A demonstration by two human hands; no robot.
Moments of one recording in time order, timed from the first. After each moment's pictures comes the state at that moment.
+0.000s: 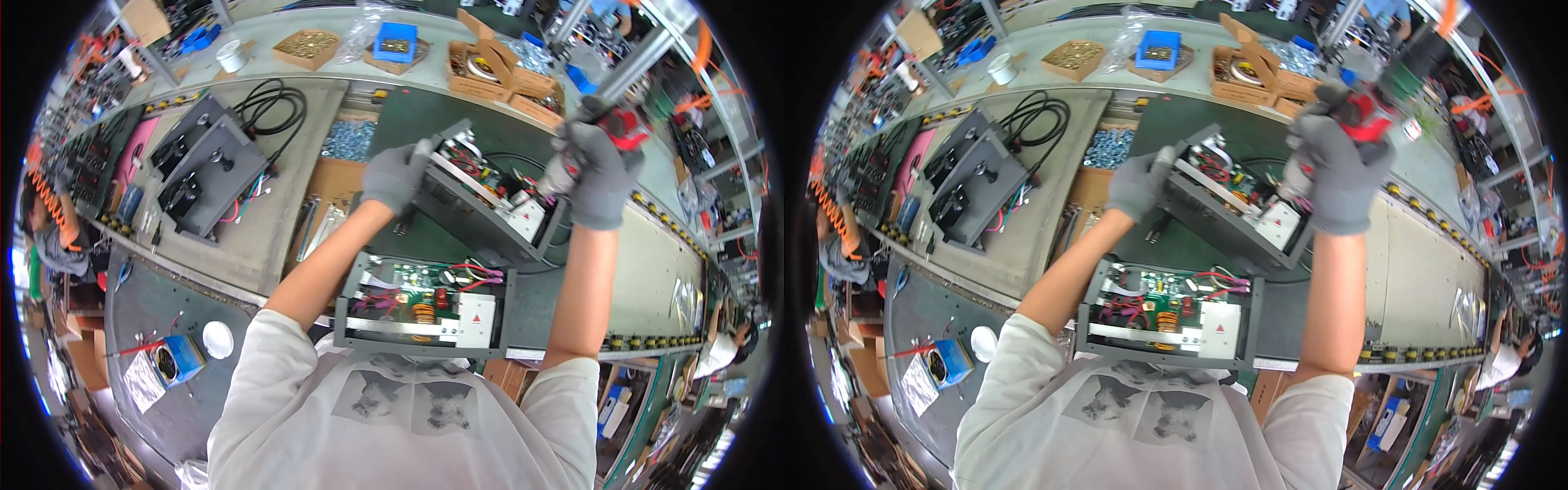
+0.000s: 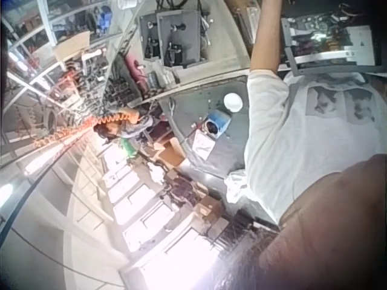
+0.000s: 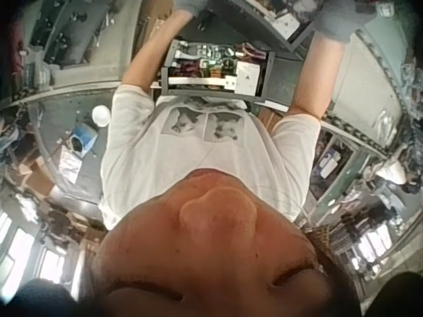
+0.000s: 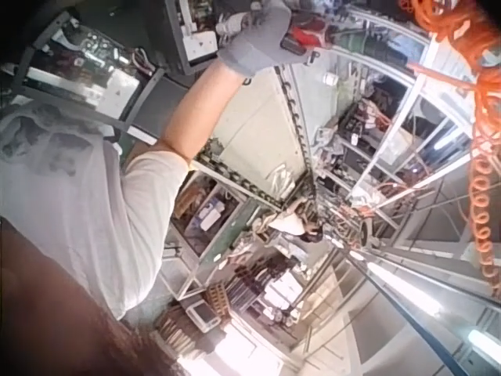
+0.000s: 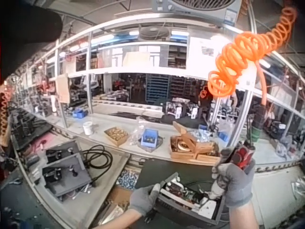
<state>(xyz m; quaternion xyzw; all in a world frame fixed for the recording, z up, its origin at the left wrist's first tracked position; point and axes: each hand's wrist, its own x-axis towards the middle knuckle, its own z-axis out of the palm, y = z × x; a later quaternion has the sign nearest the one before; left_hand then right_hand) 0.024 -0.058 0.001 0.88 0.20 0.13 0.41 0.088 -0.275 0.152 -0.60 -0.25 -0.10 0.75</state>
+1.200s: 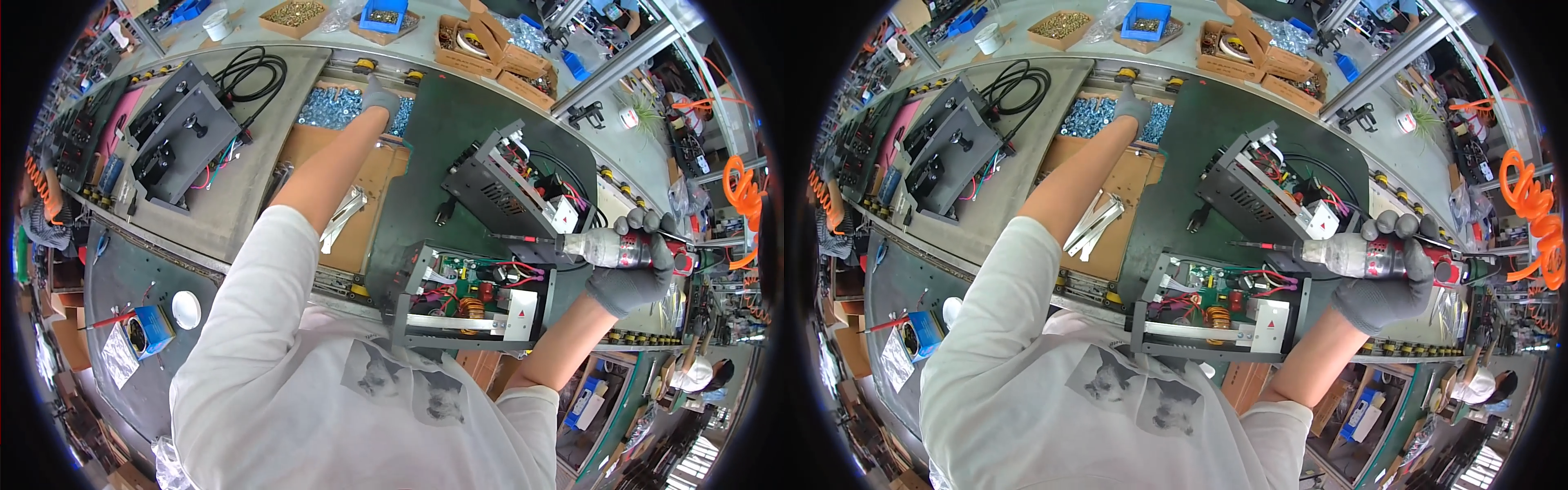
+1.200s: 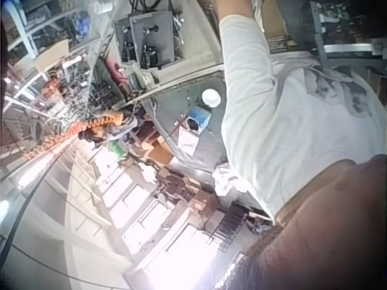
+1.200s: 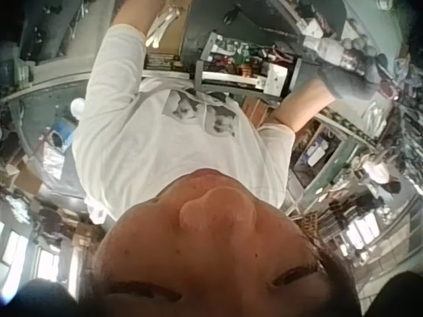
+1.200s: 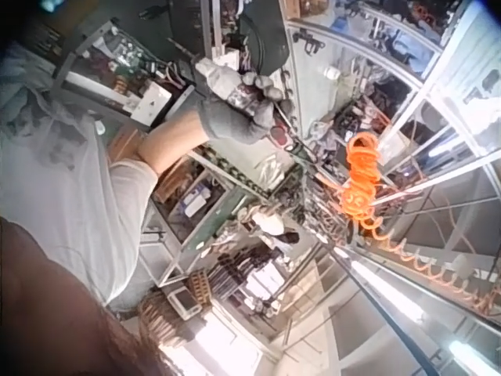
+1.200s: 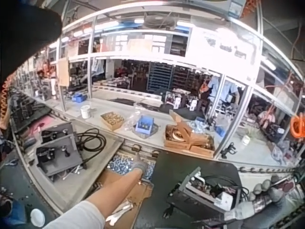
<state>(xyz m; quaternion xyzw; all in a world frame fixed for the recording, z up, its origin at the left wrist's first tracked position) 0.182 -0.011 -0.107 0.81 0.38 0.09 0.45 0.046 -0.414 0.124 -0.40 -0.25 -0.07 0.88</state>
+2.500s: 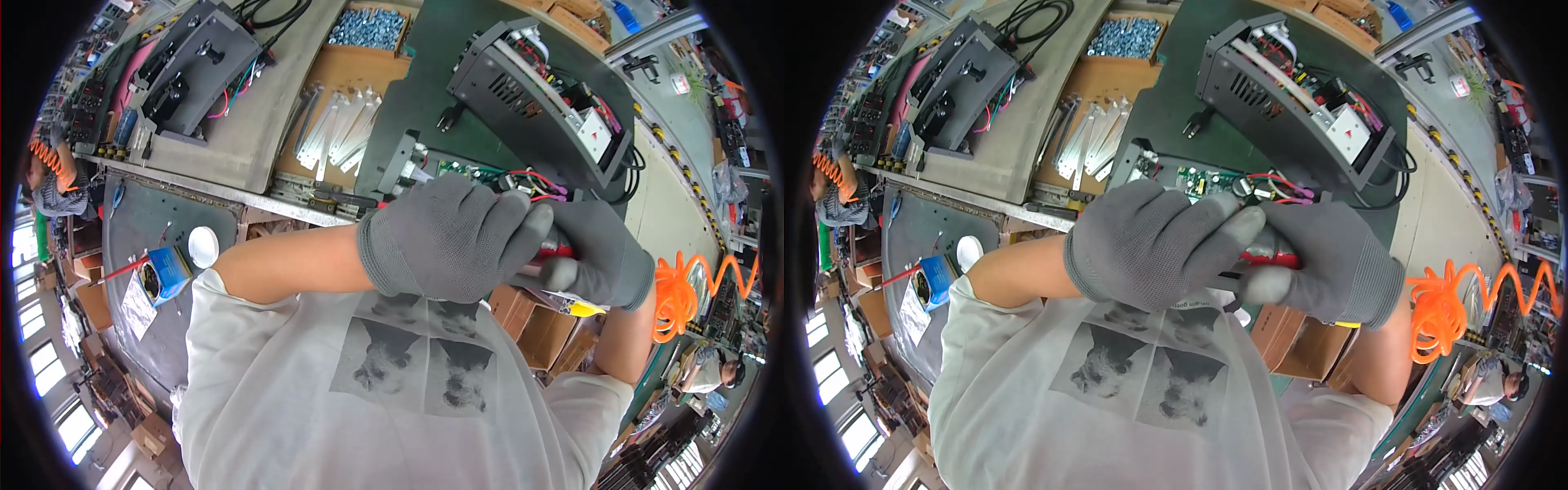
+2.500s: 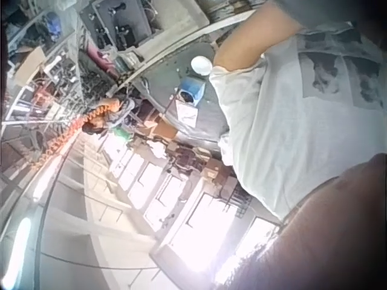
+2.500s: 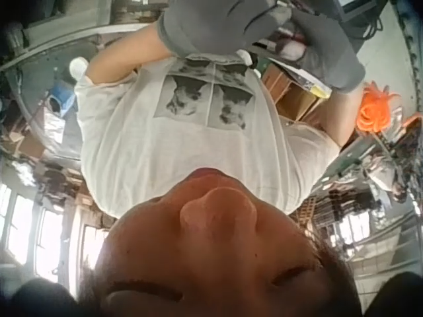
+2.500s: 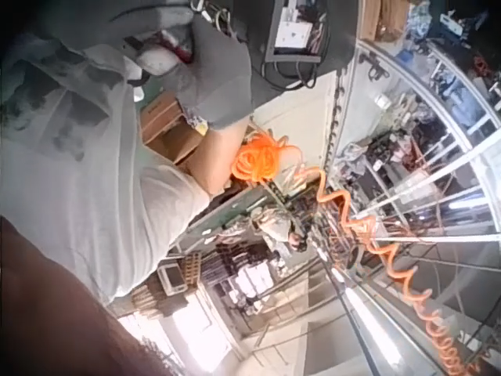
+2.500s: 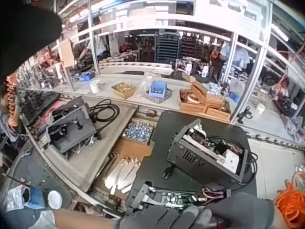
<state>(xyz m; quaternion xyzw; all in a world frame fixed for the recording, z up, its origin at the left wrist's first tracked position) -0.137 -0.167 0.053 0.89 -0.26 0.37 0.05 -0.014 -0.367 0.111 -0.77 -0.49 0.31 0.26</state>
